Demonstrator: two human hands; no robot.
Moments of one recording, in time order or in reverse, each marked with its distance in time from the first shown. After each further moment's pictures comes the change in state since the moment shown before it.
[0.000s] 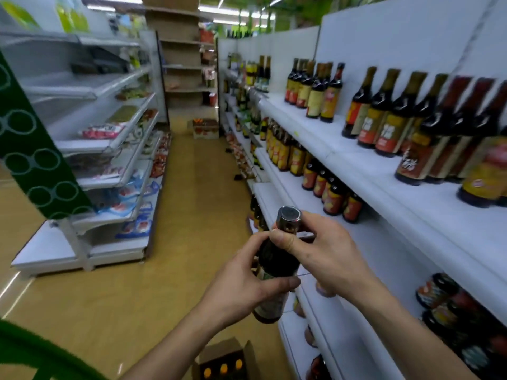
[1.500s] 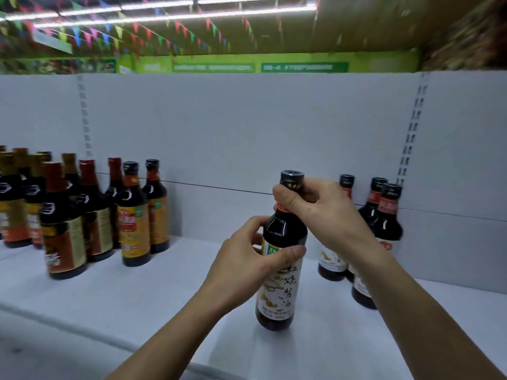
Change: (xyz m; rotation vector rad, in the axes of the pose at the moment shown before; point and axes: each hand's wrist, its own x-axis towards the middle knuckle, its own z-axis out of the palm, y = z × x) left_hand 0.076 0.340 0.347 -0.373 -0.817 0.510; right_hand -0.218 -0.029 -0.400 -0.421 0.974 0.351
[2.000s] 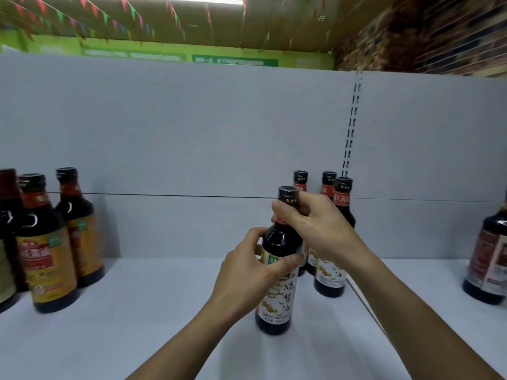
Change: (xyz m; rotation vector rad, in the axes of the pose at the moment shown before) left_hand 0.045 -0.022 0.053 -0.032 -0.198 -0.001; right_hand -0.005 0.043 -0.026 -0.158 0.144 0.169
